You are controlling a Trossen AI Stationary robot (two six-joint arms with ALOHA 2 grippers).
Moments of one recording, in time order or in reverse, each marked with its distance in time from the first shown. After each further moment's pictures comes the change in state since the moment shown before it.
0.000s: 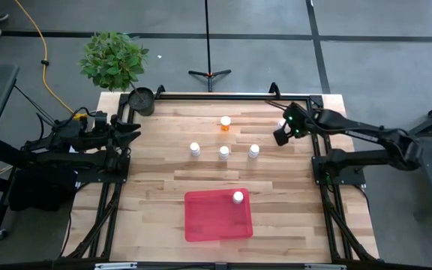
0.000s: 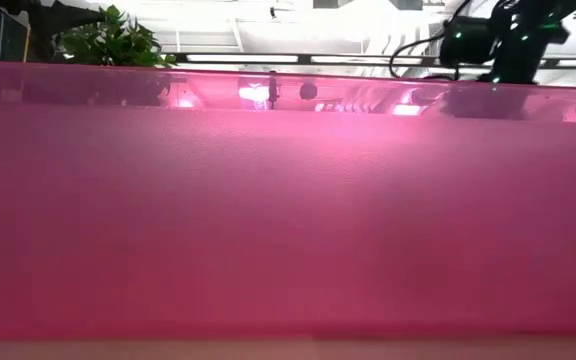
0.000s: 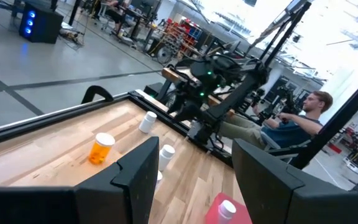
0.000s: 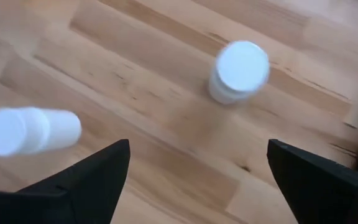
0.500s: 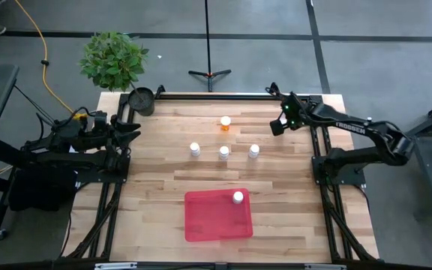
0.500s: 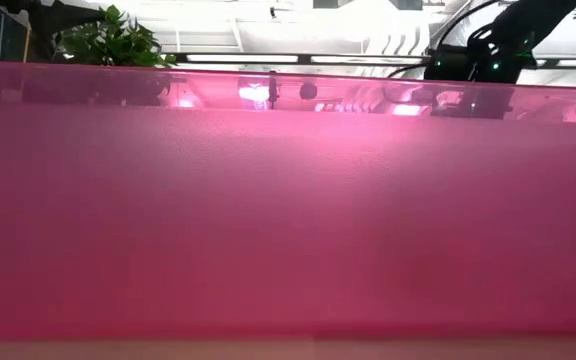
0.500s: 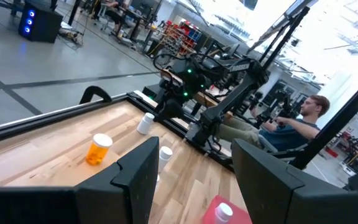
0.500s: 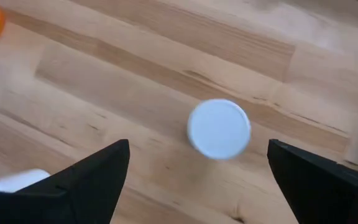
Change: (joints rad) left arm 0.000 0.000 0.000 0.008 0.000 -0.018; right arm -0.166 0.143 0.000 0.167 -0.031 -0.069
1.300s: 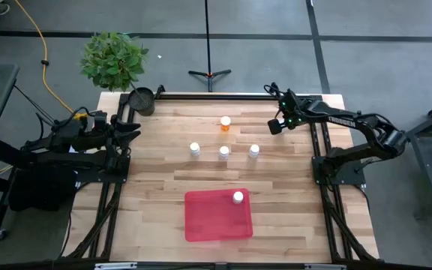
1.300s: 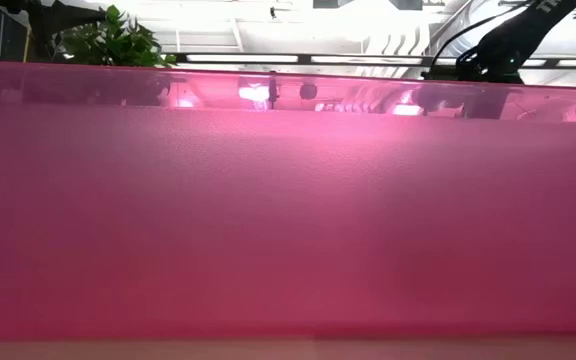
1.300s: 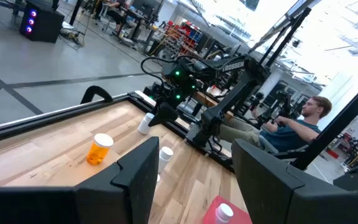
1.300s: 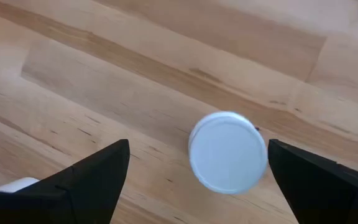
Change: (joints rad) left arm 0.000 0.000 0.000 -0.002 -0.005 -0.002; right arm -0.074 0.123 0.000 0.063 -0.104 -0.058
